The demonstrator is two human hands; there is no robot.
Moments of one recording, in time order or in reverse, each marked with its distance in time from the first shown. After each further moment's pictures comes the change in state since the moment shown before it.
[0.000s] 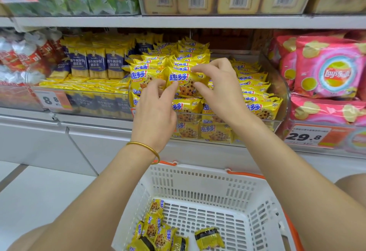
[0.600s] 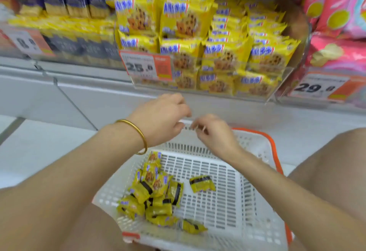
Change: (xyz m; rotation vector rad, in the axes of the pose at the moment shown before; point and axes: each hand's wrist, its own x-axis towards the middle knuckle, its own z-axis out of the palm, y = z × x) left_hand -0.058 0.005 0.008 0.119 -0.814 0.217; right_hand -0.158 0.066 0.070 -0.019 -0.494 0.150
